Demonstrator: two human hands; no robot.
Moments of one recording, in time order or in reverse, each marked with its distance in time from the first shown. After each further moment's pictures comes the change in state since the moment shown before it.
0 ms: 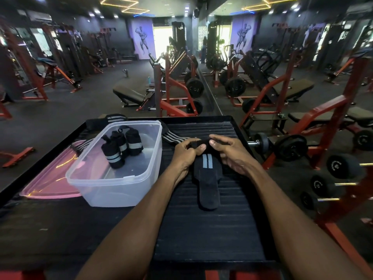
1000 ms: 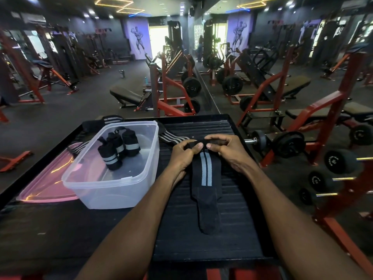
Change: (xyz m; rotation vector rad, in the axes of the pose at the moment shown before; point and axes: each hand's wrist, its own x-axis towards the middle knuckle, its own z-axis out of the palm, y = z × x) left_hand 0.001 -0.005 0.000 0.075 0.017 0.003; right_hand 0.003 0.001 -0.001 -0.192 0.076 -0.209
